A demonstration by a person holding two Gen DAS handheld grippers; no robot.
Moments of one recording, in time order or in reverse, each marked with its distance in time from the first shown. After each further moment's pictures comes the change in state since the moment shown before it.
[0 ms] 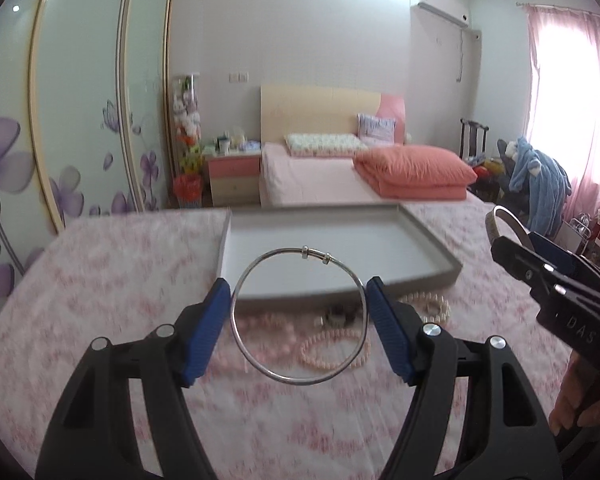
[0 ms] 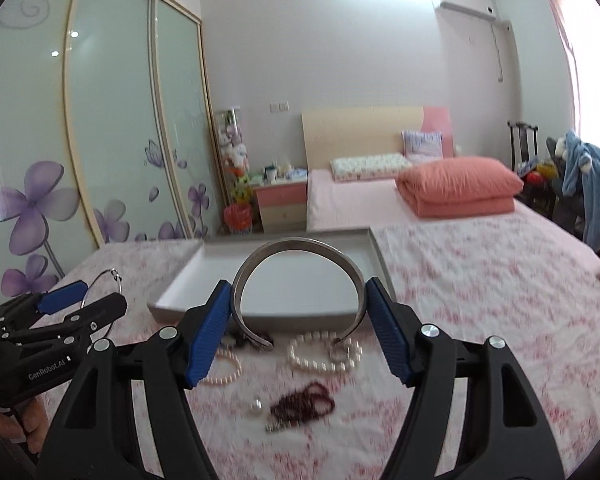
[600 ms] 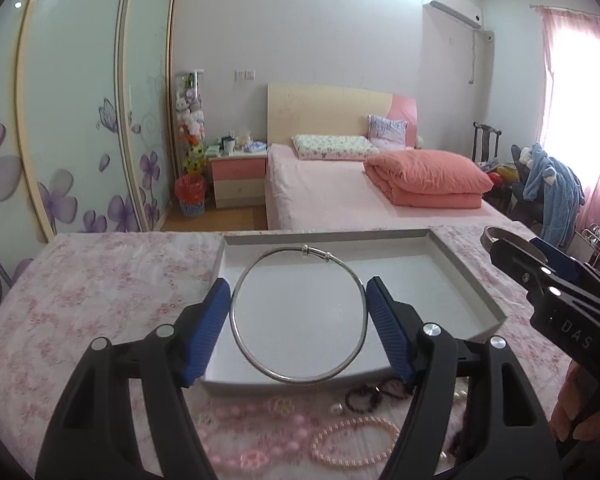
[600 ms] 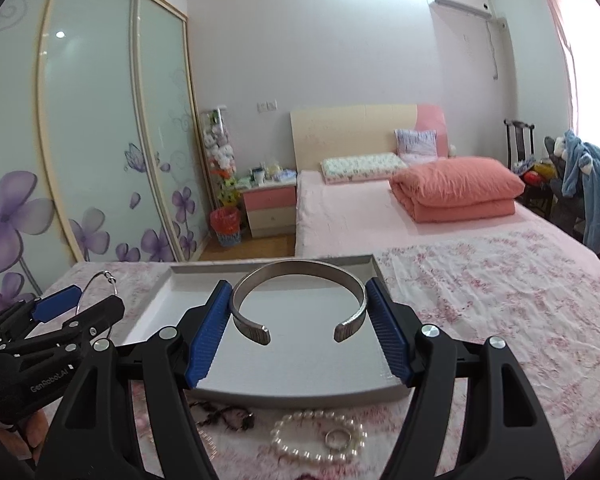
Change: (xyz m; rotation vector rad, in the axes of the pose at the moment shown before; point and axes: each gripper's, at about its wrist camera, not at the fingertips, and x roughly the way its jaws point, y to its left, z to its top) left arm 0.104 0.005 0.042 -0.018 0.034 0.023; right arm 0.093 -0.009 0.028 0.022 0.035 -0.042
